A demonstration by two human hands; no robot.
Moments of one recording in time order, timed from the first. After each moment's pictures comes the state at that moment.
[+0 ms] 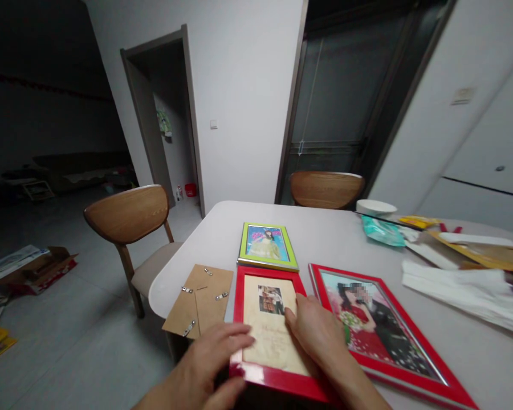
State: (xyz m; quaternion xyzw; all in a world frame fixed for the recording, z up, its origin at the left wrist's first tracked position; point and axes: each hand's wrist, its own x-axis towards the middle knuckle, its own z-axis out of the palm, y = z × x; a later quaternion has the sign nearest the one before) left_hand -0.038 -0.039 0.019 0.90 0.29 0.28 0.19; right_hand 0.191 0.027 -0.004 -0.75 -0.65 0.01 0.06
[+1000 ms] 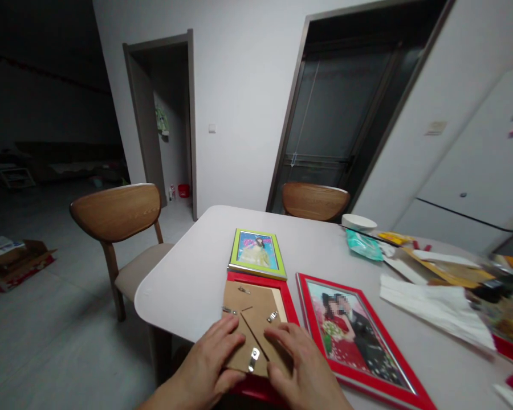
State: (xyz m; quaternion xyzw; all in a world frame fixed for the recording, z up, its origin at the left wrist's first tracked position) left_hand -0.016 -0.014 -0.005 0.88 0.37 0.24 0.18; right_hand 0.181 -0.031 0.017 -0.60 -0.74 0.17 0.23
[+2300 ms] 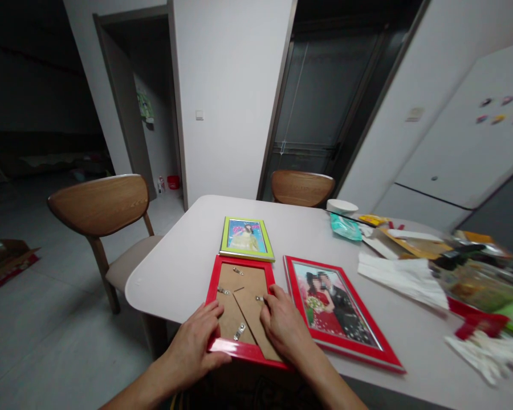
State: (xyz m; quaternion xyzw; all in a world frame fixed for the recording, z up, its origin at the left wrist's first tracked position) left_hand -0.024 -0.007 -0.018 0.87 0.41 0.22 0.20; right_hand 0.190 0.005 -0.011 -0.64 -0.75 0.03 0.18
